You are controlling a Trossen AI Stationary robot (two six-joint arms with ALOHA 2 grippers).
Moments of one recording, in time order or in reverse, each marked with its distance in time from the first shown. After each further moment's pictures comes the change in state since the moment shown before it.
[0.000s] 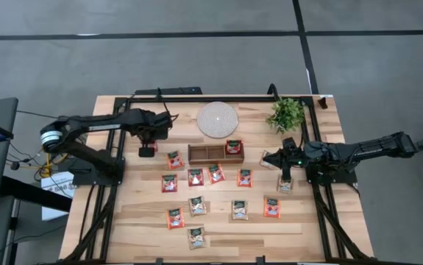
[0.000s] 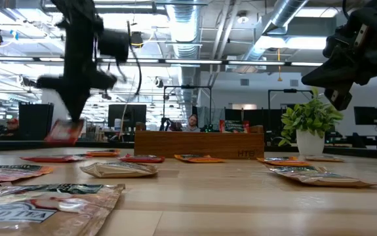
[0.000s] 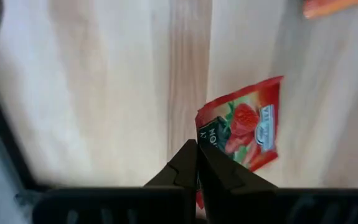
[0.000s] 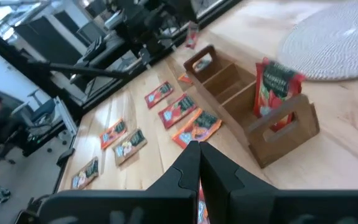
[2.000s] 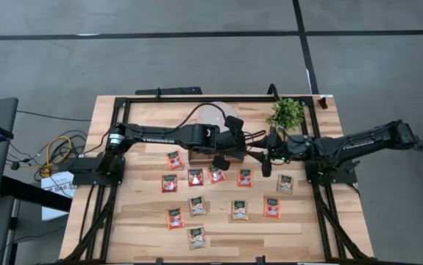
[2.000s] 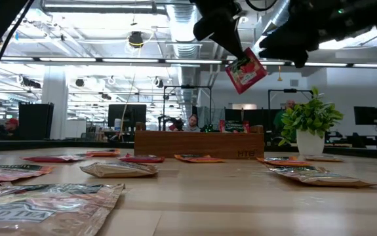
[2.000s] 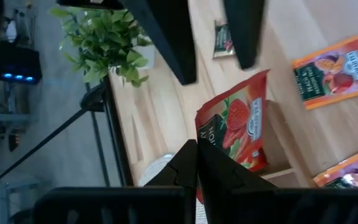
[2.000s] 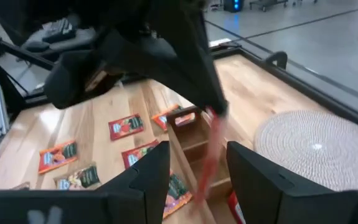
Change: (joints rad) left arm -0.460 0.708 1.147 0.204 -0.147 0.202; right arm 0.000 0.495 0.364 0.118 0.143 -0.384
